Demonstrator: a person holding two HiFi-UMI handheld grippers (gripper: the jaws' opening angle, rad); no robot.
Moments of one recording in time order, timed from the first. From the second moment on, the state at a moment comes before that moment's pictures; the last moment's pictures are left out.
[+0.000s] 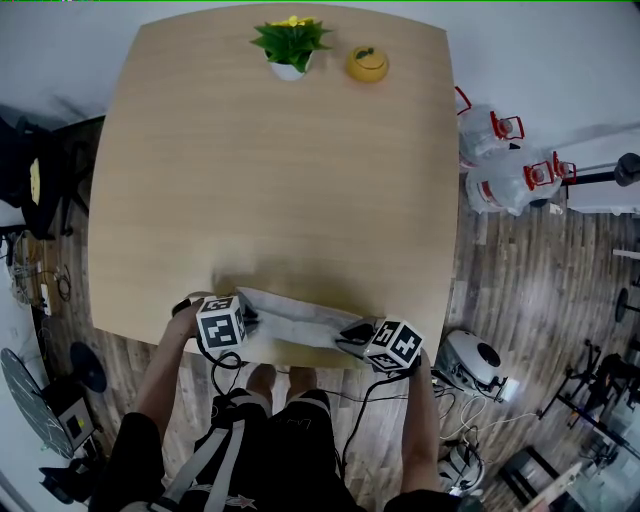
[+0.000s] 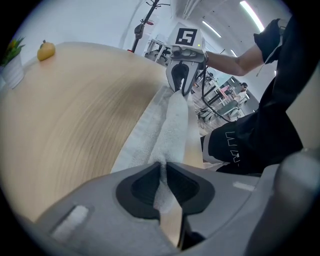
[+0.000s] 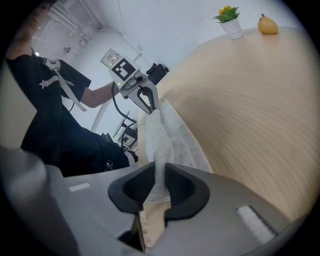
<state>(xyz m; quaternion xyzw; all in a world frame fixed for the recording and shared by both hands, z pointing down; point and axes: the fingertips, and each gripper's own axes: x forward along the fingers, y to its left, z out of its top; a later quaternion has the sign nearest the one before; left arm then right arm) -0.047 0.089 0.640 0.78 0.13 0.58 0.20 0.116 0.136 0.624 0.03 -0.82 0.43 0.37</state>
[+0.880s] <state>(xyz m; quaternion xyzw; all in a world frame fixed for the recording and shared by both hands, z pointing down) -0.040 0.020 0.637 0.82 -0.09 0.56 -0.02 0.130 0.110 0.635 0.17 -0.84 0.25 0.46</state>
